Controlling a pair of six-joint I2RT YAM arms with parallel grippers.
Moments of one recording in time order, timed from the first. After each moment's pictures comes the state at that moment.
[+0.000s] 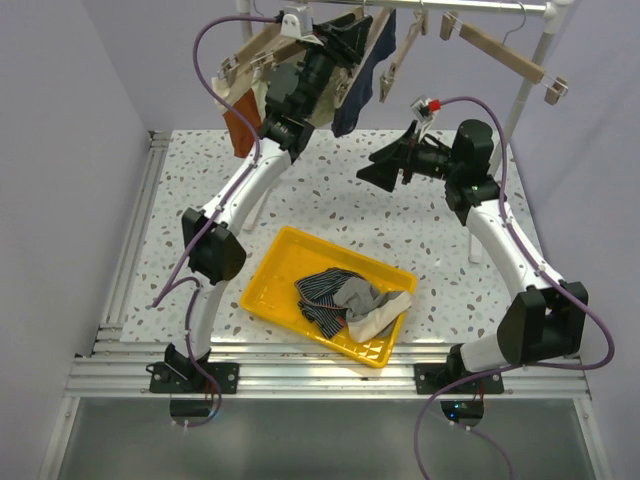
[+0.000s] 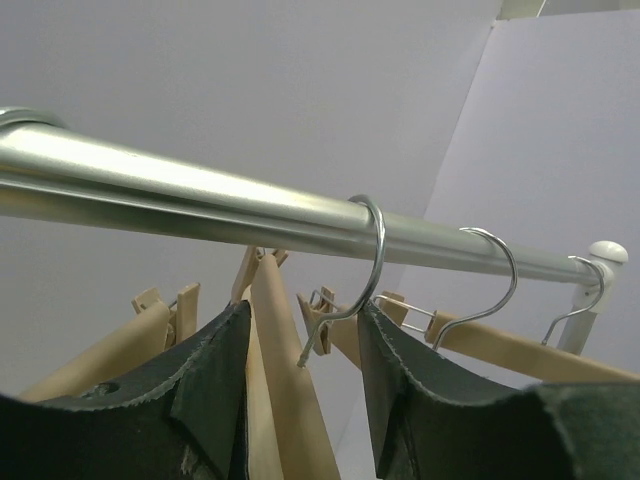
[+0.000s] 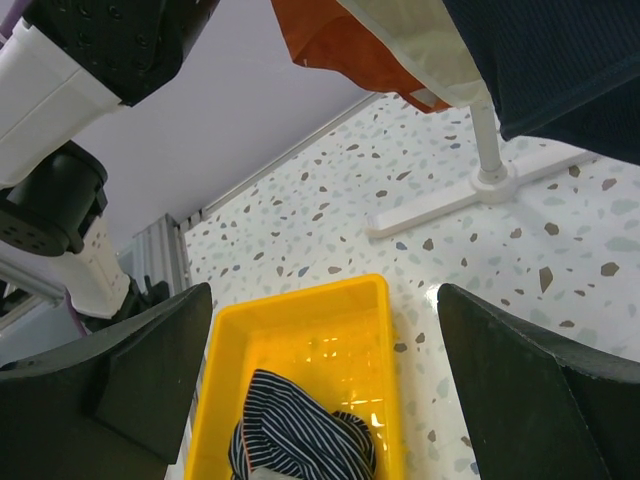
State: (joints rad) left arm -0.55 2.26 2.44 0.47 0.01 -0.42; right arm 0.18 1.44 1.26 0.12 -0.99 0.38
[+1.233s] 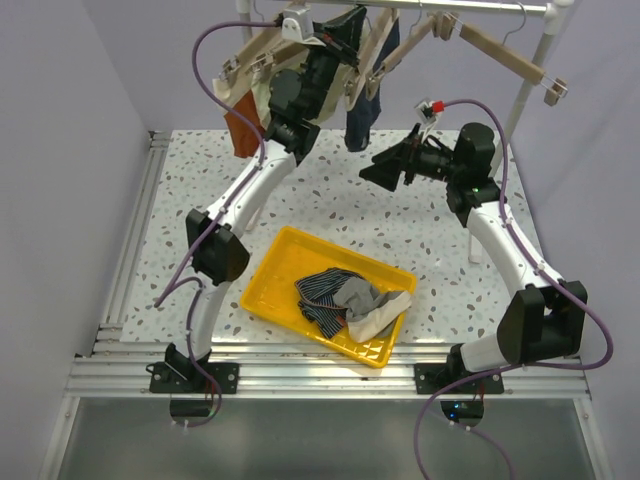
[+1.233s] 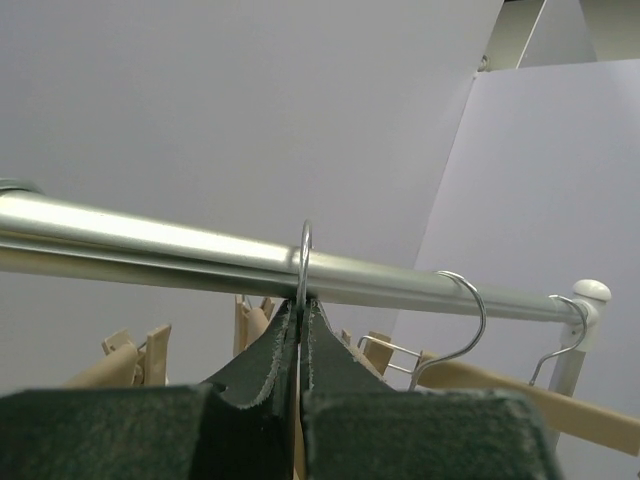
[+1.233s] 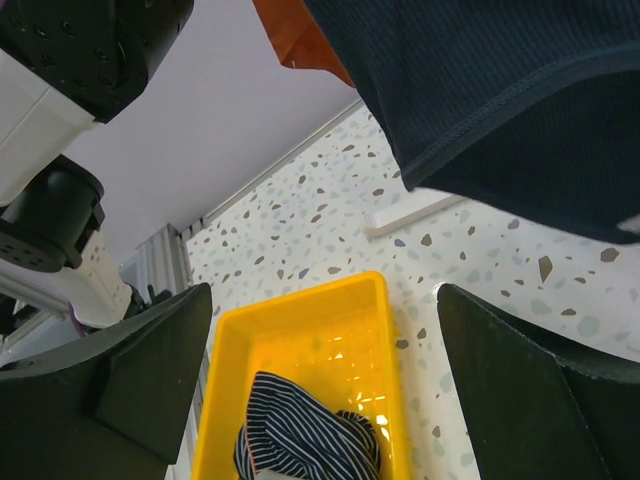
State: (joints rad) left arm -0.58 2.28 2.46 0.57 -0.06 -0.39; right arm 0.16 1.44 1.22 0.16 -0.99 0.43
